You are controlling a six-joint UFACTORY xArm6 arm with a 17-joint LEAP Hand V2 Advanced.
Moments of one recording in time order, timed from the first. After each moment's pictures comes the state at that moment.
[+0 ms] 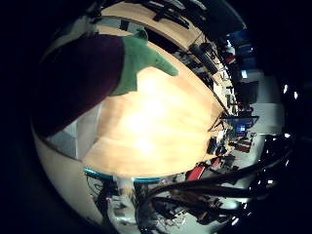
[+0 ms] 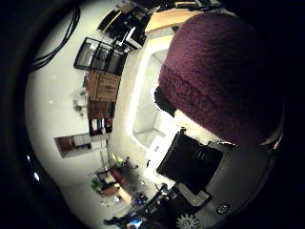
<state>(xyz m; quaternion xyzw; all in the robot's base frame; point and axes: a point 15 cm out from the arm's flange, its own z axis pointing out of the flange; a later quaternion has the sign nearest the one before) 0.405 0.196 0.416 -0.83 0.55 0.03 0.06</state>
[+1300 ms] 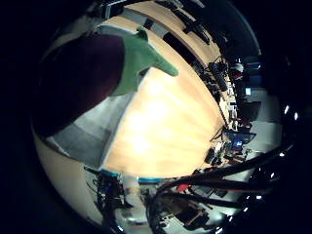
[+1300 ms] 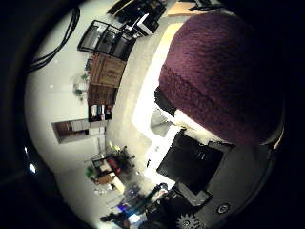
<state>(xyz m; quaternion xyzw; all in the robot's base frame) 0.376 0.260 0.401 -0.86 0.51 0.04 0.04</state>
